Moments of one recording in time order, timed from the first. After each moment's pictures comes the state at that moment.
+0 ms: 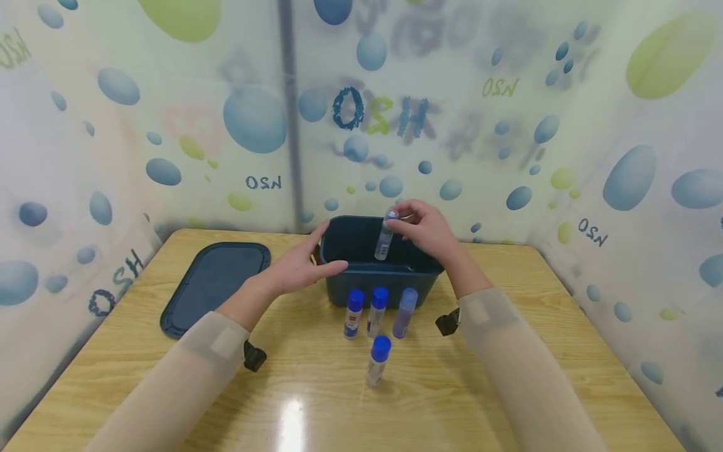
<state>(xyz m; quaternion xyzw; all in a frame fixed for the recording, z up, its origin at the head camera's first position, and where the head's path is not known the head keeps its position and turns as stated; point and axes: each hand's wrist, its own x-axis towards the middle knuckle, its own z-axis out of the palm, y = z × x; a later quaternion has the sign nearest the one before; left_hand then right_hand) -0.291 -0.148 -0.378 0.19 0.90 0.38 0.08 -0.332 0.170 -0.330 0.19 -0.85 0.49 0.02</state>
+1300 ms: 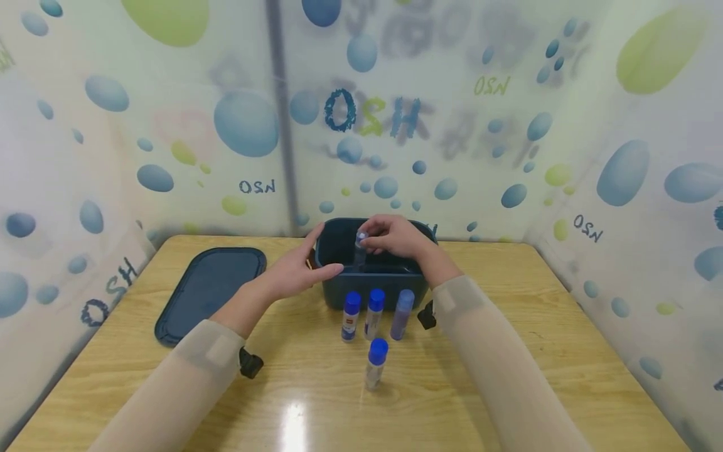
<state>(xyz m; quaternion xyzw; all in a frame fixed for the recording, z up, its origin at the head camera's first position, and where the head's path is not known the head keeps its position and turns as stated) -0.292 -0.146 -0.379 0.18 0.90 0.38 0.09 -0.357 0.138 -0.349 0.23 -0.86 0.44 -0.10</state>
